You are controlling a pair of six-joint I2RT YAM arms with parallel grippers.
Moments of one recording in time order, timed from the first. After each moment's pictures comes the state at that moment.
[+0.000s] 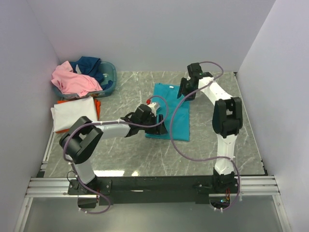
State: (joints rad) left arm -0.75 1.77 0.93 0.16 0.26 -0.62; right arm 0.21 2.15 1.82 -0.75 -0.12 0.46
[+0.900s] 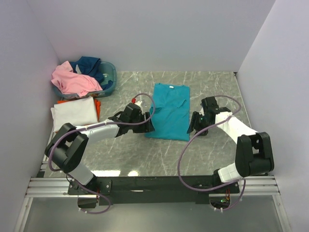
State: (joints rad) left arm -0.65 1.58 0.85 -0.03 0.16 -0.65; right arm 0.17 1.46 0.89 -0.65 -0.24 0.47
